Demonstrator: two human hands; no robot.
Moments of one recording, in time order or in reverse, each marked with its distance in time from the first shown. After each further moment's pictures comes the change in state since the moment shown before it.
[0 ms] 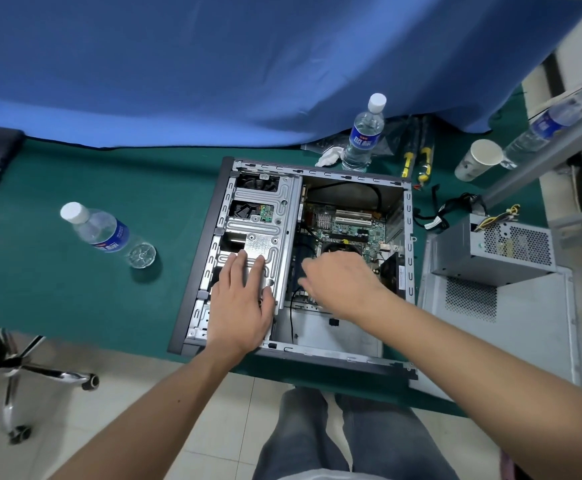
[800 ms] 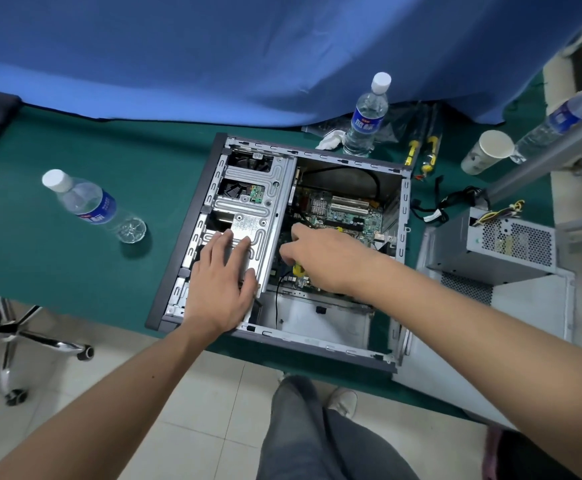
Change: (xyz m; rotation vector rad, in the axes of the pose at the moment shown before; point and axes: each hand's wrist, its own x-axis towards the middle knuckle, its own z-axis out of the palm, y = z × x) left_hand 0.004 -0.008 0.003 -0.012 0.035 0.003; right_hand 0.006 0.021 -0.017 0.099 -0.156 -0.206
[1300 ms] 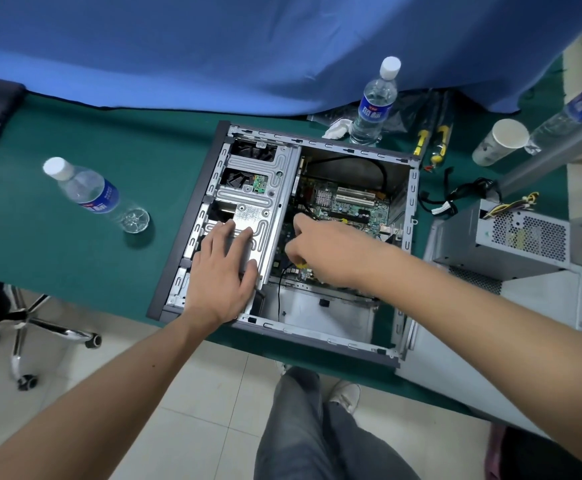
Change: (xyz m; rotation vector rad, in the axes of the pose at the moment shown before) left_hand 0.002 -0.003 0.006 -0.017 0.039 0.006; right_hand -0.005 0.003 -0.002 -0.017 0.002 -0.039
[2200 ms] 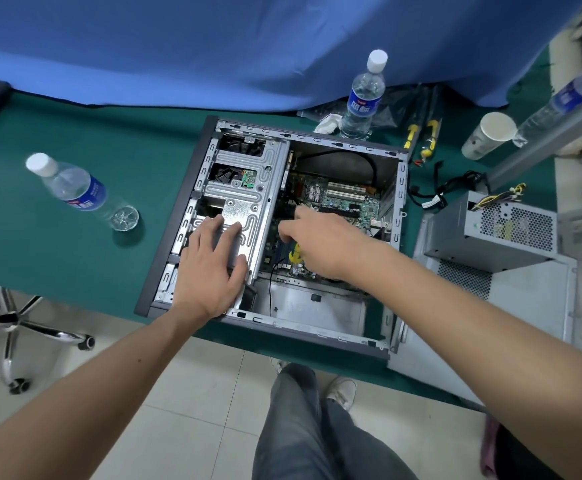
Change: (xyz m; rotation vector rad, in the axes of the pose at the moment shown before) left_hand 0.000 -0.001 0.003 0.010 0.009 0.007; right_hand -0.002 0.004 0.012 0.181 0.068 0.147
